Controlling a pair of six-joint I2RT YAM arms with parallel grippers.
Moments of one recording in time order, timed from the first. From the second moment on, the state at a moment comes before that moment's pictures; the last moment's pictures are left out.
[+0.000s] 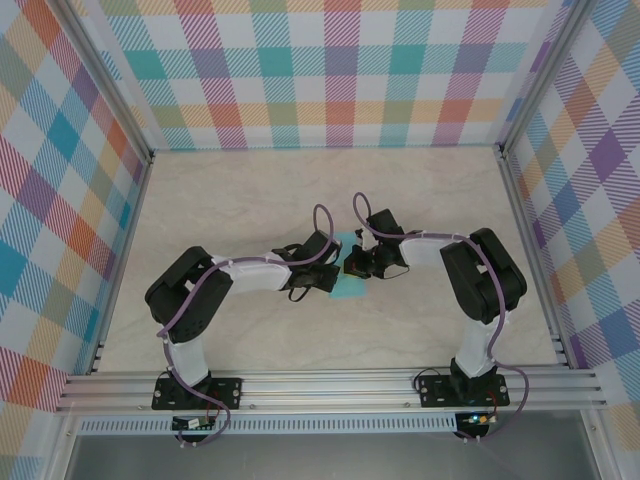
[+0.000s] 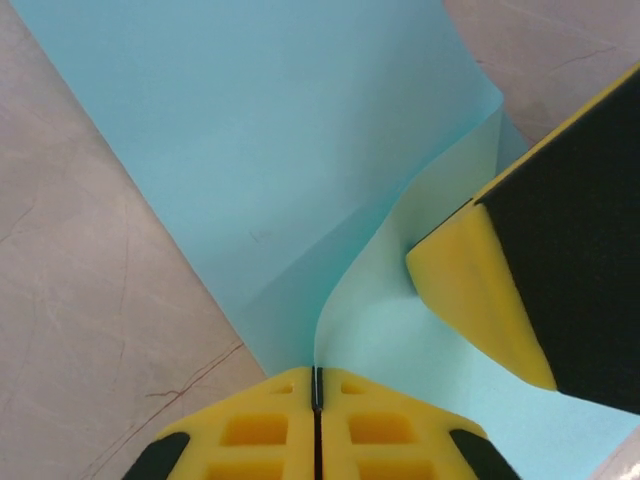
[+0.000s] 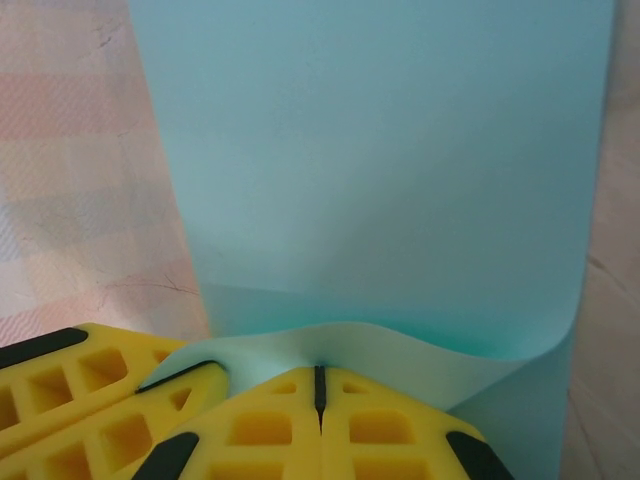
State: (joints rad) left arm -0.79 1.82 1.02 -0.19 -0.03 -0.37; right arm 0.49 1.86 0.96 -0.19 -0.54 0.63
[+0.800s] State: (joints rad) left arm -0.79 1.74 0.91 -0.05 0.28 -0.49; right arm 0.49 1.86 0.96 -0.19 -0.54 0.62
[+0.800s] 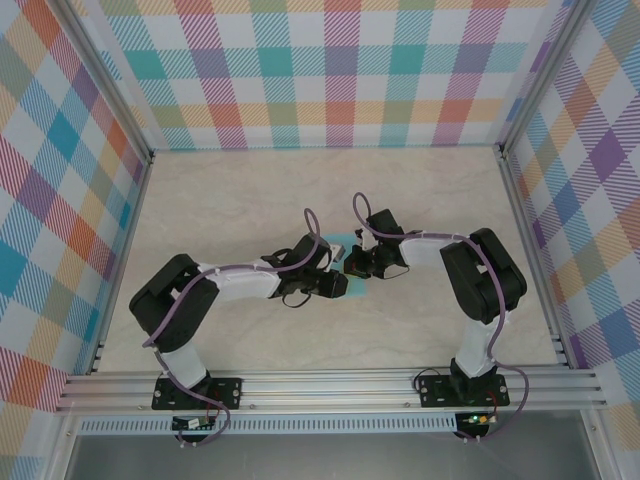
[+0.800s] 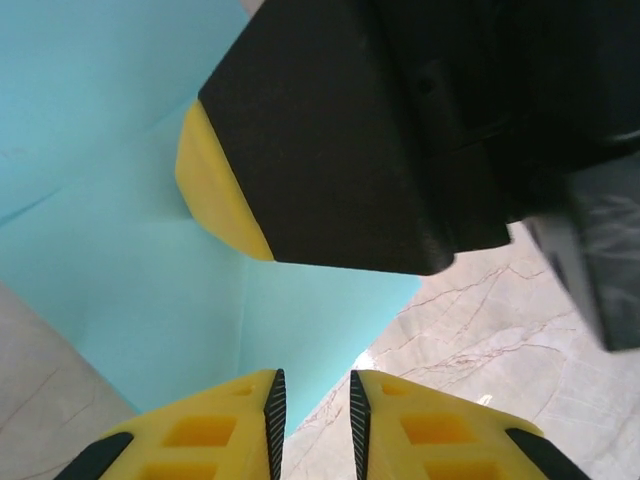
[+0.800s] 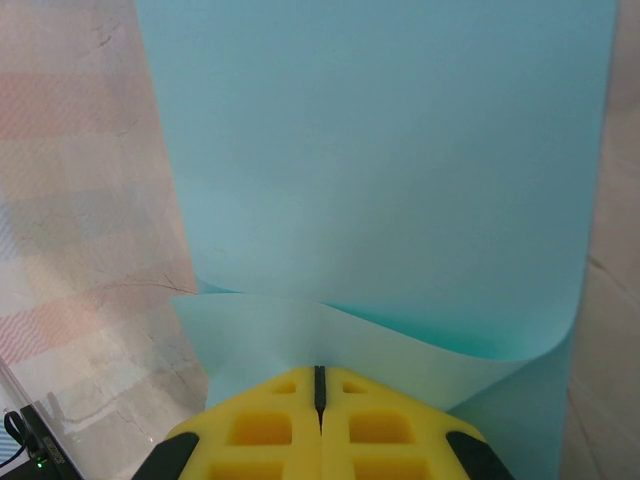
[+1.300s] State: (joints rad) left arm -0.79 1.76 0.87 -0.04 0.24 -0.52; right arm 0.50 1.86 0.96 -0.21 -0.53 0.61
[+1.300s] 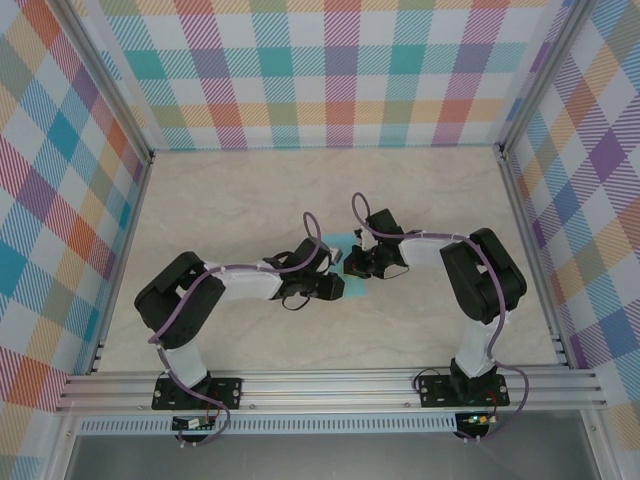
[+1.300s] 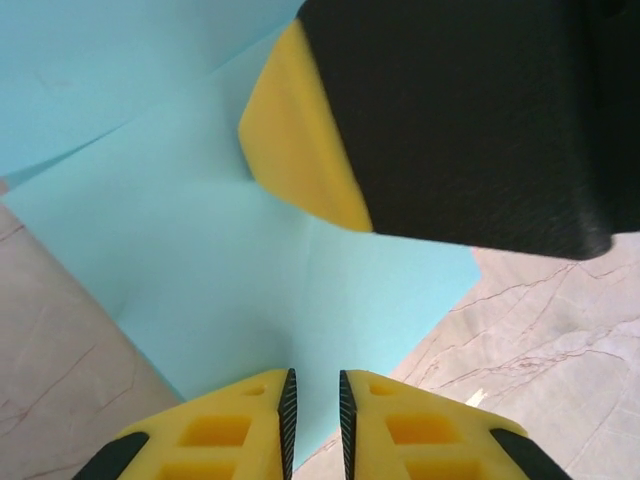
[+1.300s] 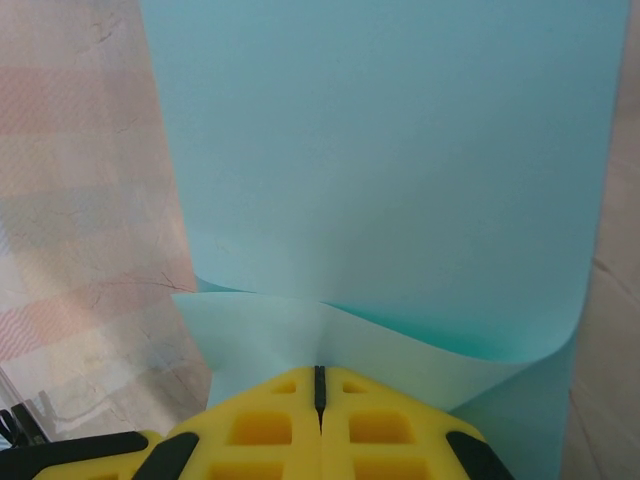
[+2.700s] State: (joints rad) left arm -0.79 1.75 0.78 0.09 0.22 -0.56; right arm 0.57 1.75 0.84 -0.11 -0.56 0.64
